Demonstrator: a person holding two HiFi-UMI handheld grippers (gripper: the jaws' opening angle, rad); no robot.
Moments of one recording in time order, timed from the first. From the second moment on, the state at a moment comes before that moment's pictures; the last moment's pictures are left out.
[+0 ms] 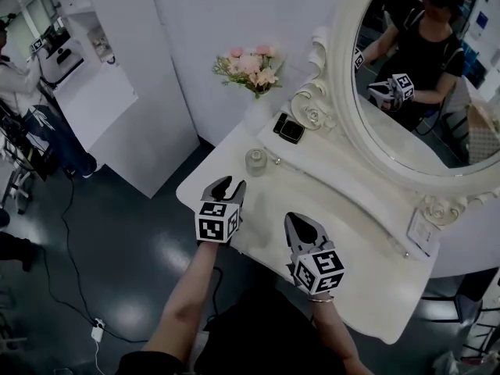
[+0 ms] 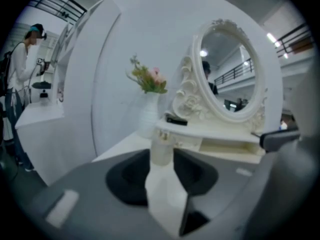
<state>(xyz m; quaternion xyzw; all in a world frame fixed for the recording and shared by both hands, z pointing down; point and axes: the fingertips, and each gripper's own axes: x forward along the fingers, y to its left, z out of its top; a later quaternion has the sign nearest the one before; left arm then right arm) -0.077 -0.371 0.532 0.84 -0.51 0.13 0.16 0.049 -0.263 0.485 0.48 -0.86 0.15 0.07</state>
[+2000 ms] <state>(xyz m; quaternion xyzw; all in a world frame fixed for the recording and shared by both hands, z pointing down) -0.150 -0.208 0.472 0.83 -0.54 0.07 0.13 0.017 -0.194 0.469 0.47 -0.87 0.11 0.06</state>
